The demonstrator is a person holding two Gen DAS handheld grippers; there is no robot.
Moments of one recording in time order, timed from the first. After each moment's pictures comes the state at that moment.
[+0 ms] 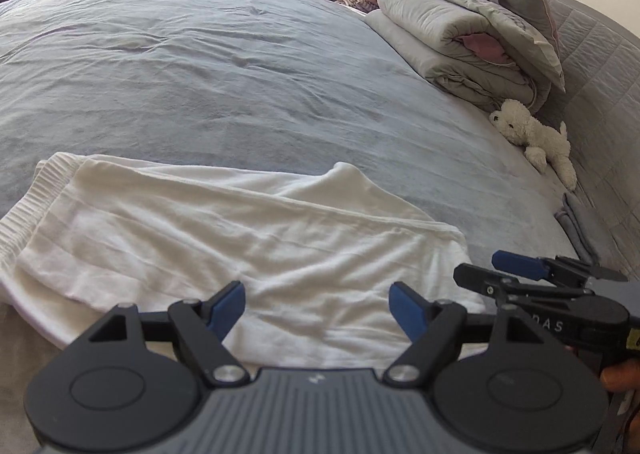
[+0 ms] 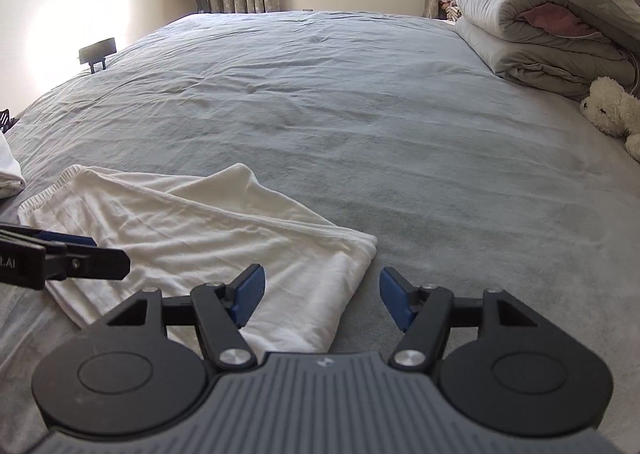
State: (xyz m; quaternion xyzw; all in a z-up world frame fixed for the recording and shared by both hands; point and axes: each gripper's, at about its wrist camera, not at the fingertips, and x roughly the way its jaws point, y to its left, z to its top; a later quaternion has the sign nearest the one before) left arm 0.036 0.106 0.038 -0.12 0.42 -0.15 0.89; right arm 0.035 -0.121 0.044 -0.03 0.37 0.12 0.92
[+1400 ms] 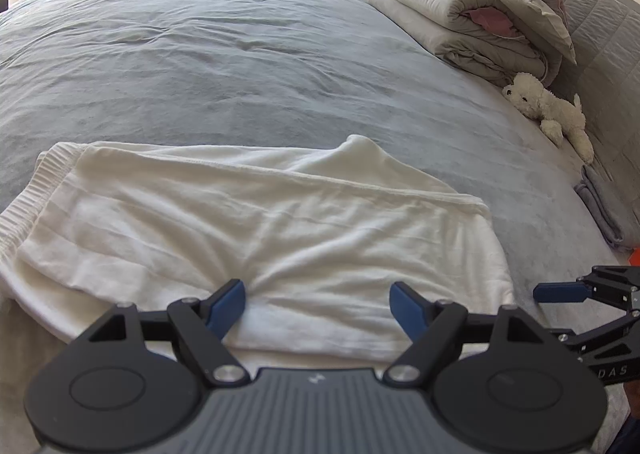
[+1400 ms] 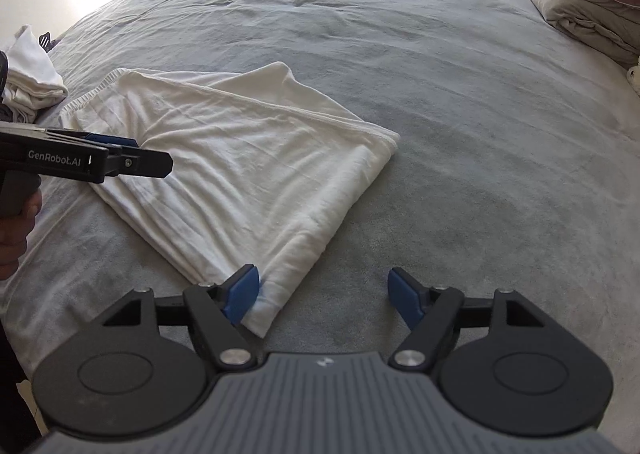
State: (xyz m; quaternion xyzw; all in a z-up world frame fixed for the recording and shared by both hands) left arm 0.034 0.099 0.025 -0.08 0.43 -0.14 0.89; right arm 0.018 -0.146 0.040 -0.05 0.47 0.19 0.86
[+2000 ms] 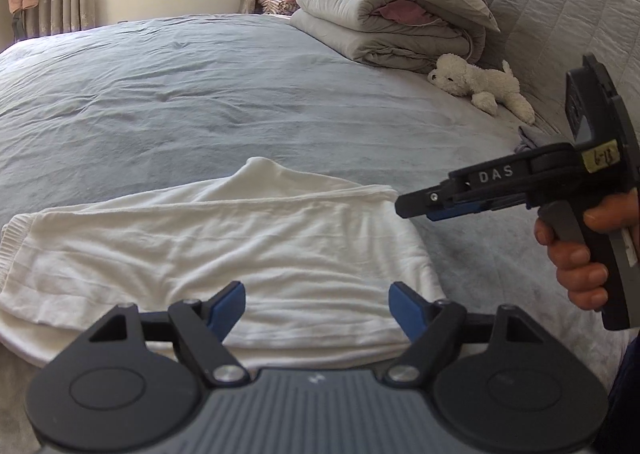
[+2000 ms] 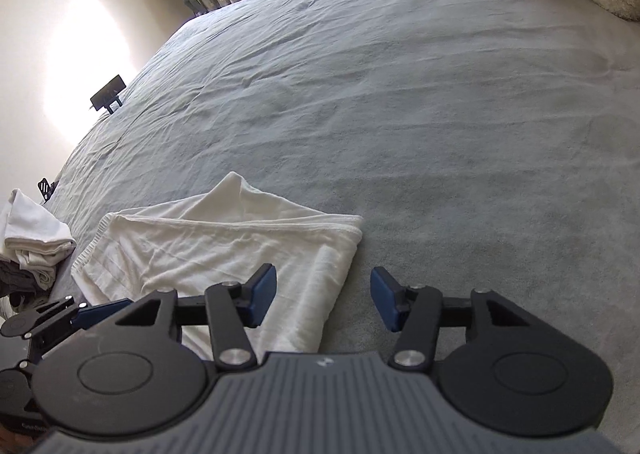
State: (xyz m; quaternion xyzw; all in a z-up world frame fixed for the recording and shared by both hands) left arm -0.006 0.052 0.048 0.00 0.38 -0.23 0.90; right arm 0.073 -0.181 0.044 0.14 0.44 0.17 0.87
